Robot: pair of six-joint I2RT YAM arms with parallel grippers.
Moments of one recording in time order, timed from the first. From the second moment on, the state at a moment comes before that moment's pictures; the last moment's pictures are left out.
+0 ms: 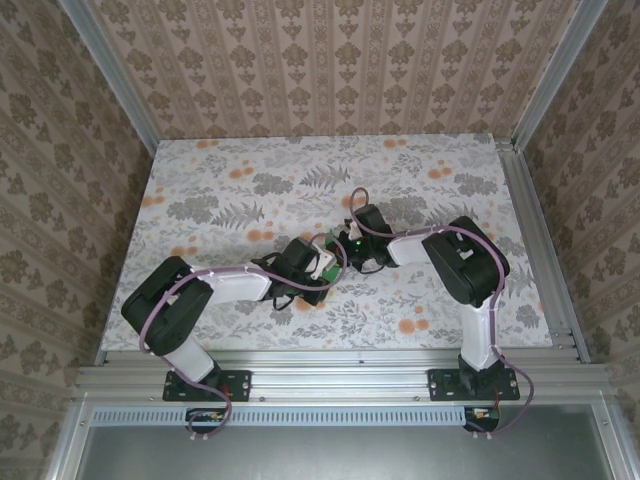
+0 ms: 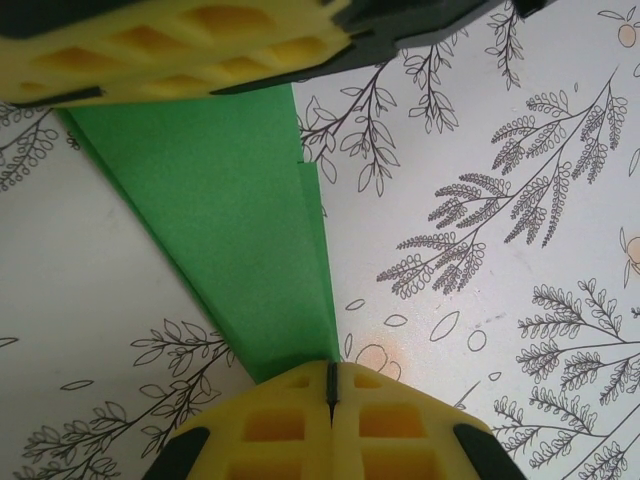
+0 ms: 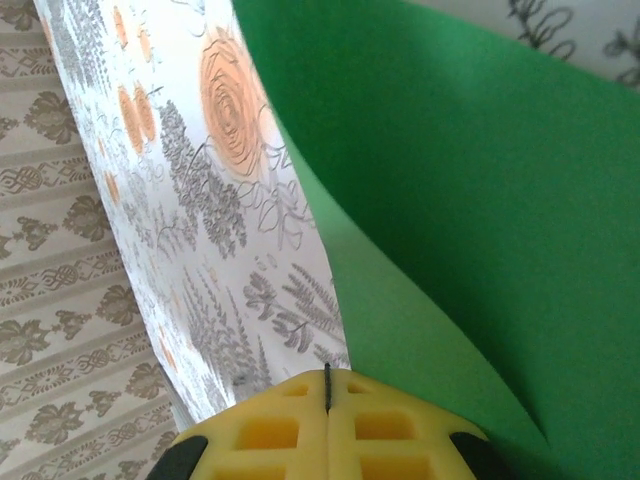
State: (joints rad) left arm -0.82 1.62 0.71 -0.10 0.24 -0.21; right arm 0.52 2.02 1.01 0.22 -0.60 1.05
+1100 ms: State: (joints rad) left arm -0.82 1.58 0.67 -0.09 0.19 -0.20; right arm 0.49 2.20 1.44 -0.20 -0.48 0.92
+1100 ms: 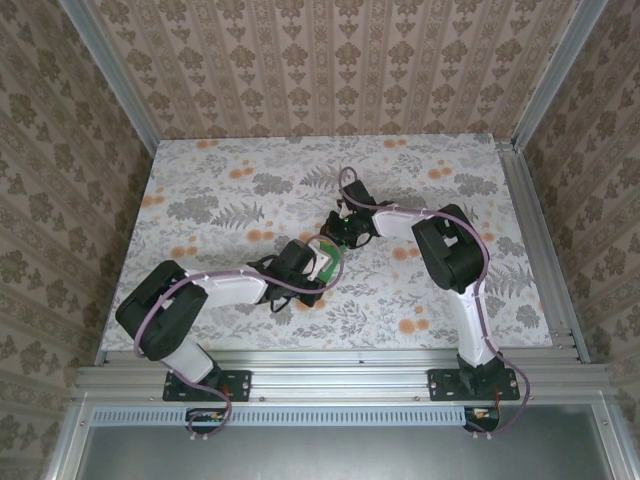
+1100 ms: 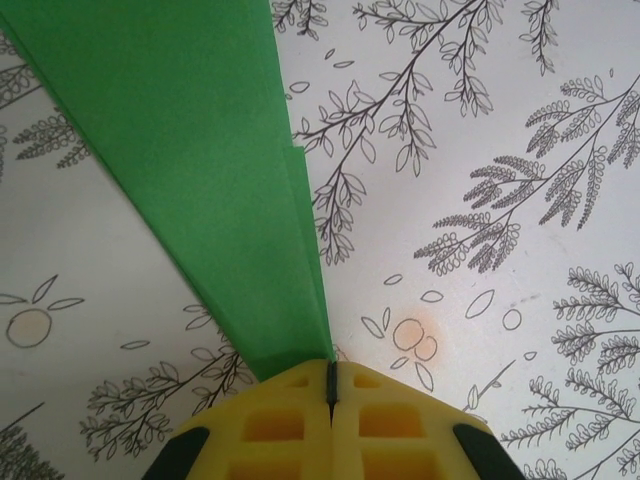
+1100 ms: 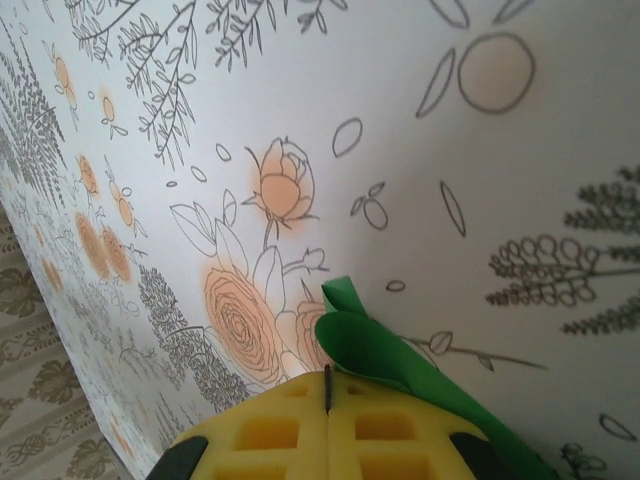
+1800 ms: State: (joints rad) left arm -0.82 1.55 0.65 -0.11 0.20 -0.21; right arm 0.40 2.25 1.55 -0.22 -0.43 0.89
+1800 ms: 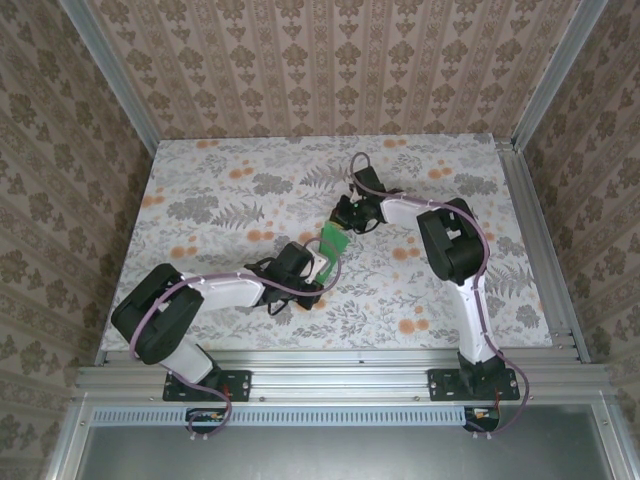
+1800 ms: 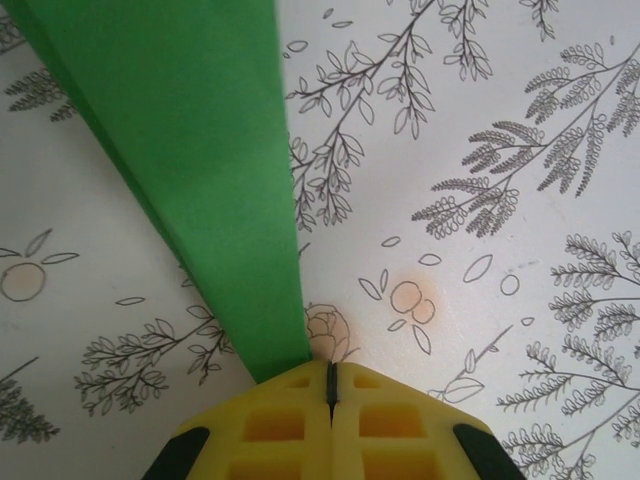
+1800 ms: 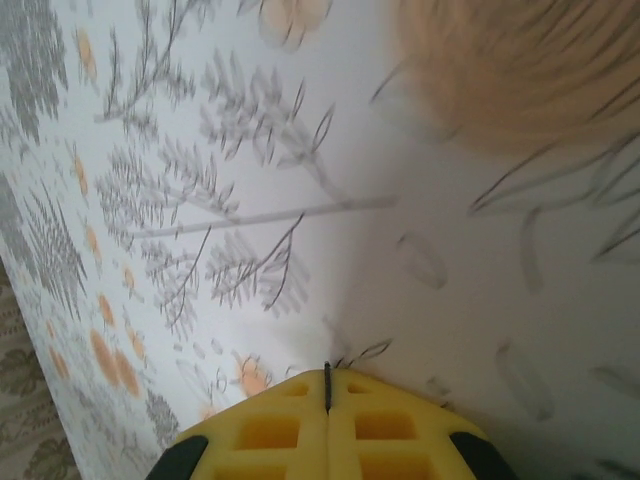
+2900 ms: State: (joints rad) left arm -0.79 1.23 0.75 -0.48 0.27 -0.27; right arm 0.62 1.79 0.97 0.11 -0.50 1.01
